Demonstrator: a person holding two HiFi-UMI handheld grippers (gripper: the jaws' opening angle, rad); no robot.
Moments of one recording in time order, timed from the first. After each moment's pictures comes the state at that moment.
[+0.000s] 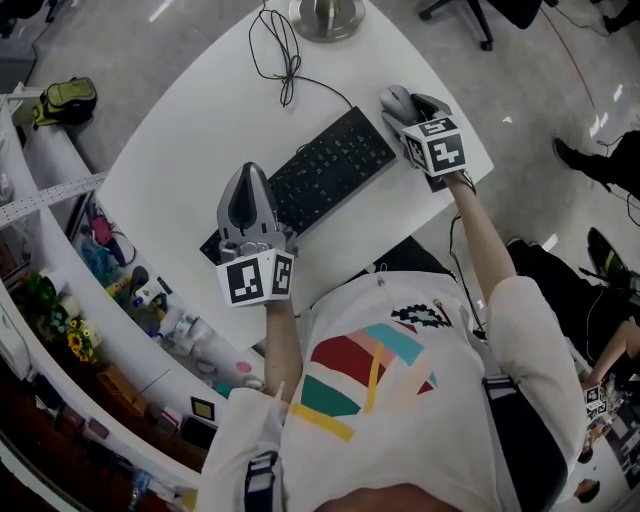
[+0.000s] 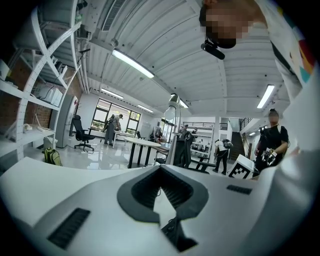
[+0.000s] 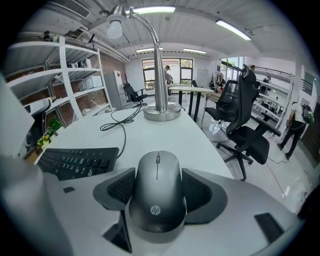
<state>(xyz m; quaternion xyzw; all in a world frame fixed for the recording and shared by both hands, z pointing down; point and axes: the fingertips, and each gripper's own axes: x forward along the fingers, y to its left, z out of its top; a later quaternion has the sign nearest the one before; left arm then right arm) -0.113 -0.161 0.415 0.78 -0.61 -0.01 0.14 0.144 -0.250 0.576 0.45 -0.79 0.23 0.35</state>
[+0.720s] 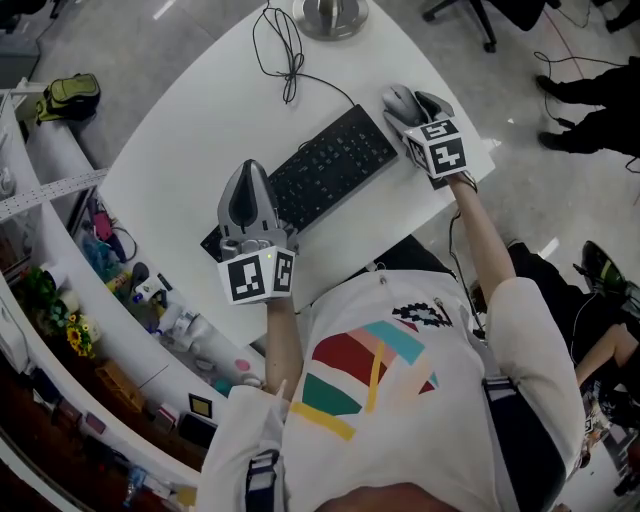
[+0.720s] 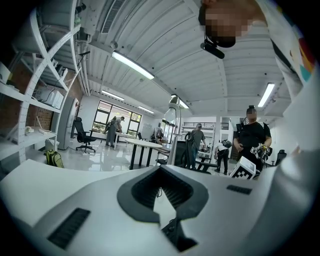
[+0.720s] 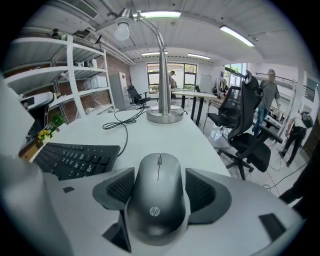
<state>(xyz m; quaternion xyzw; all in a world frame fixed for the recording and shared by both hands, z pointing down) -0.112 -0.156 0.411 0.78 -0.61 -0.01 0.13 0.145 -0.248 0.578 0.45 -0.80 0.20 0.34</state>
